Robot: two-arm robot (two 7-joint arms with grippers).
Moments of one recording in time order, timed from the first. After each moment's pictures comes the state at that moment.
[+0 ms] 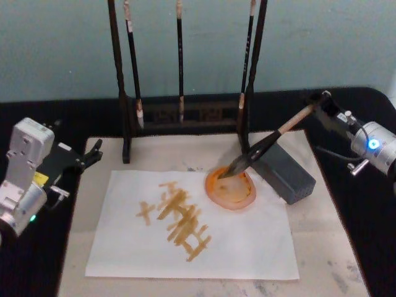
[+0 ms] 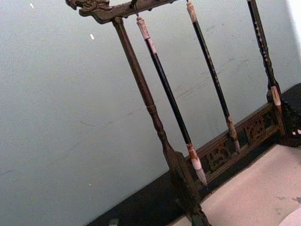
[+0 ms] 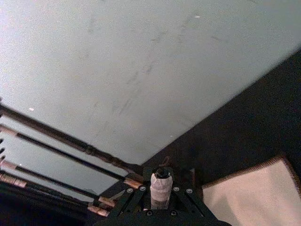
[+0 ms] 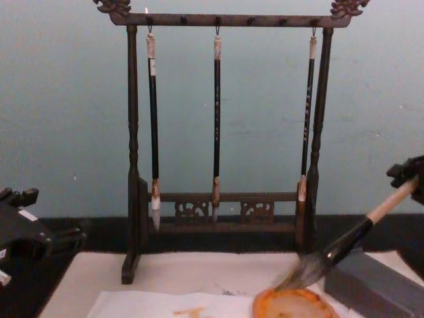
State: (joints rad) left arm -0.20 0.60 0.45 -1.41 -0.25 -0.12 0.03; right arm 0.43 0.30 -0.10 -1.14 1.22 0.47 0.24
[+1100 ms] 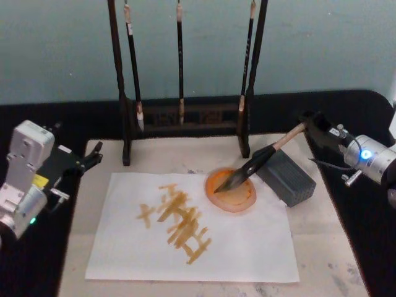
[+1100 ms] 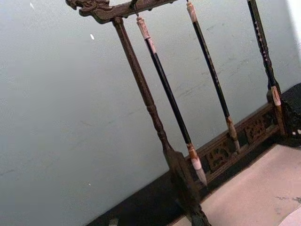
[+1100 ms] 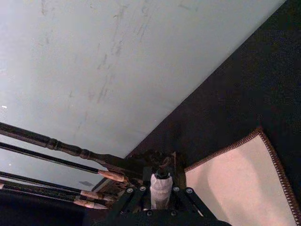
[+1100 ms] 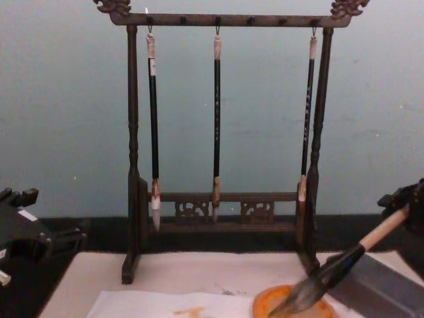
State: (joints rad) left arm -0.20 0.60 0.45 -1.41 -0.25 -0.12 0.03; right arm 0.49 0.32 -0.18 -0.98 1.31 0.50 0.24
